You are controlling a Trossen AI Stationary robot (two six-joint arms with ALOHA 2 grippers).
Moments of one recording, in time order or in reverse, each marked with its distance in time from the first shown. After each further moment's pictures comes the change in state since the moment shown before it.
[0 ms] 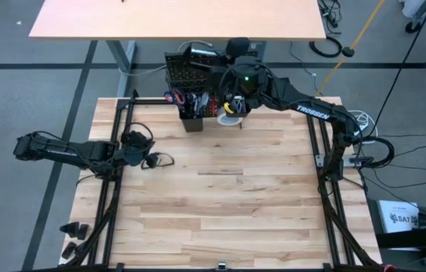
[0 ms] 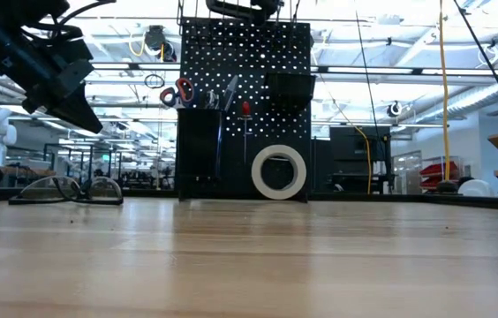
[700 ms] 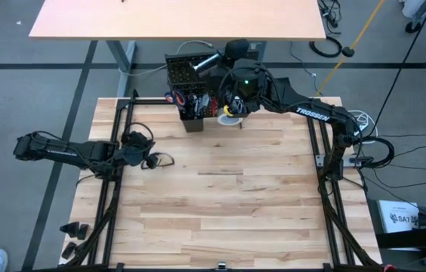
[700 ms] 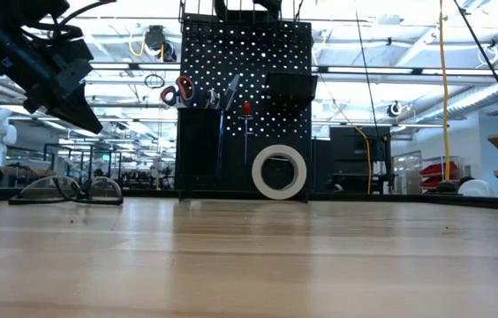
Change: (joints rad) left arm 0.000 0.000 0.000 0.001 0.013 0.020; right arm 0.028 0.000 0.000 0.018 0.085 -0.112
